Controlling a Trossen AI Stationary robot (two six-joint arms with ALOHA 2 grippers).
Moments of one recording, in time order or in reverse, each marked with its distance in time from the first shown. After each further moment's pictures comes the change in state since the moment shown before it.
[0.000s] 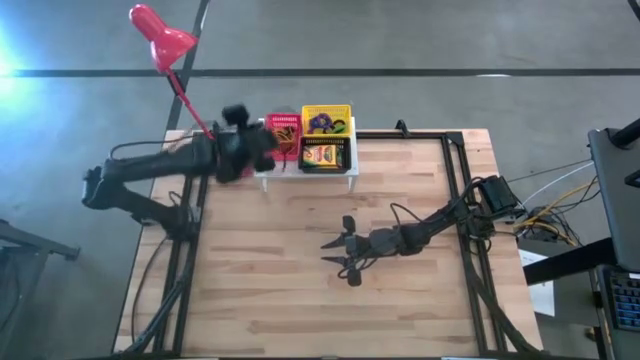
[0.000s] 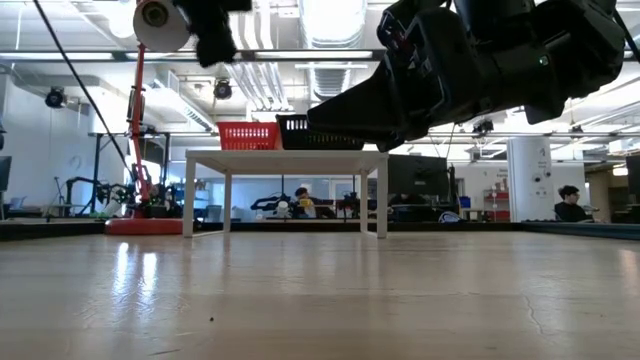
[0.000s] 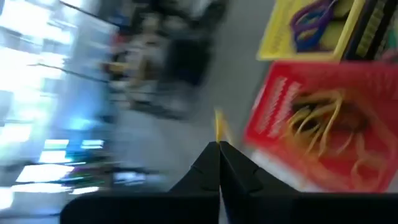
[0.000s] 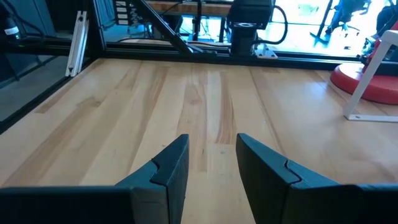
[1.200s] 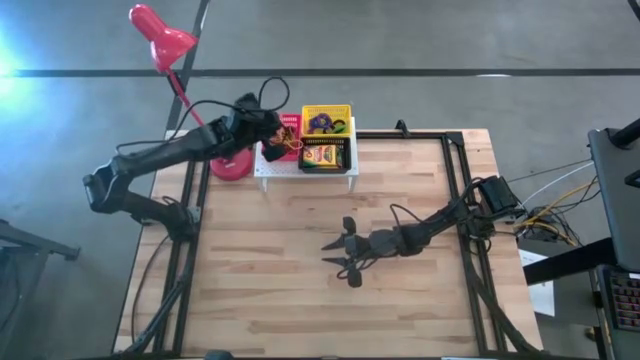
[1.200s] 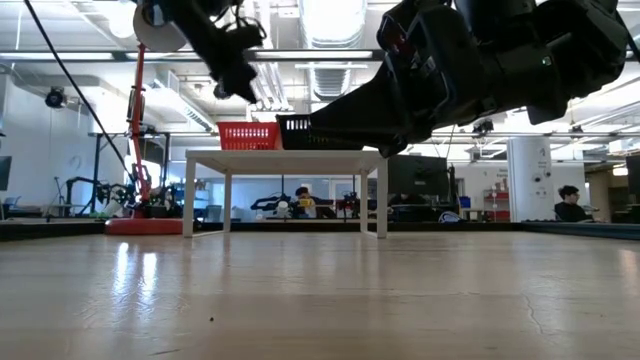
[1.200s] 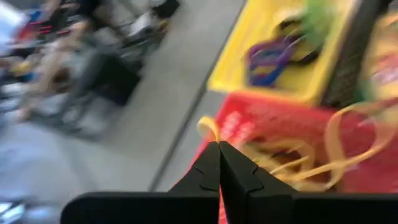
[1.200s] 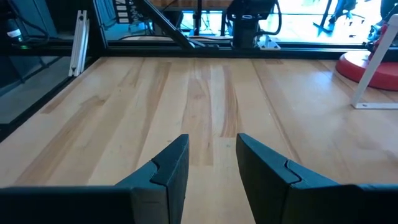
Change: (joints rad) left arm 0.360 0.030 -0.112 0.310 0.647 0.008; right arm 0.007 0.000 0.000 -0.020 -0.002 0.049
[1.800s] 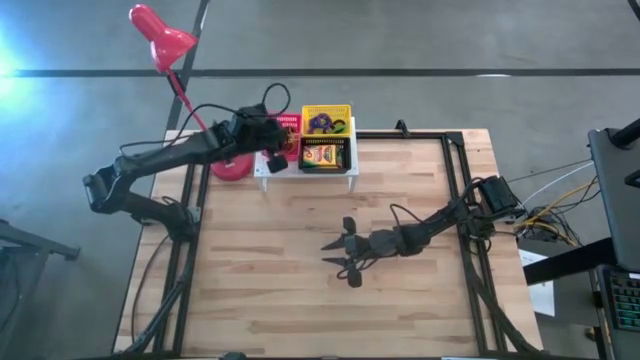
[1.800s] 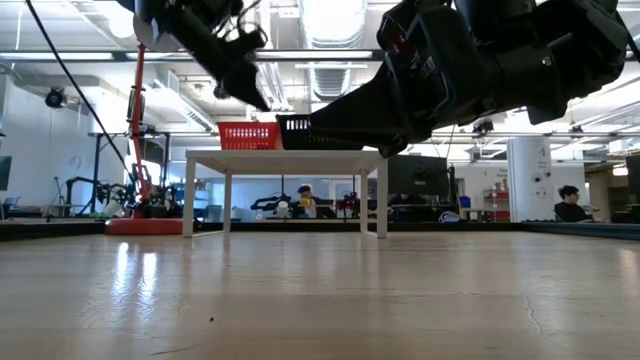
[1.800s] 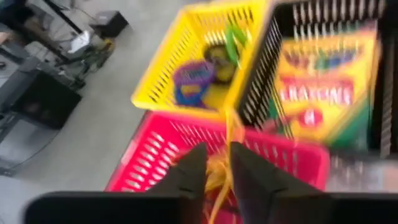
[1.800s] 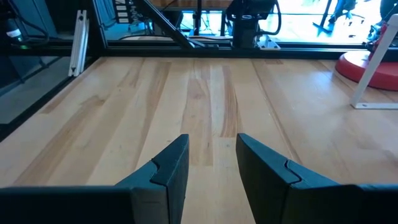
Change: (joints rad) left arm 0.009 0.000 -0.089 0.071 0.249 -0.059; right arm 0.000 0.000 0.000 0.000 0.001 0.000
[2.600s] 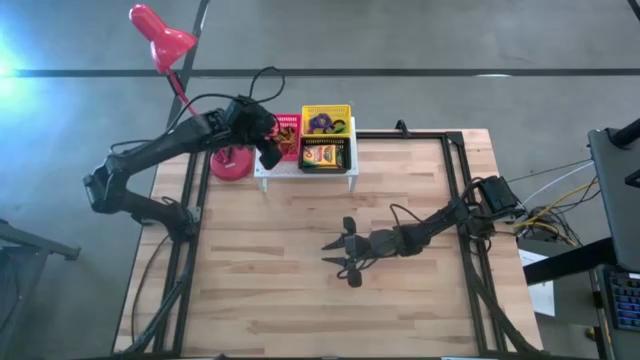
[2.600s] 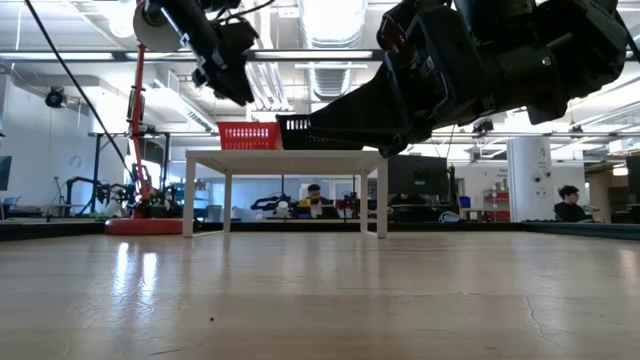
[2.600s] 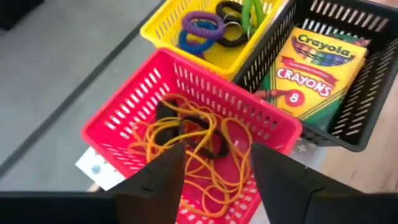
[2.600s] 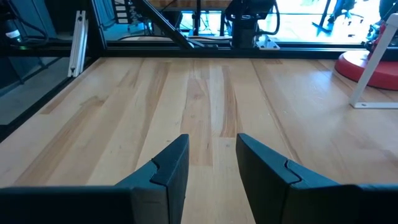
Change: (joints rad) left arm 0.023 0.006 0.211 -0.412 0.032 -0.368; right arm 0.000 0.000 0.000 0.000 0.003 0.004
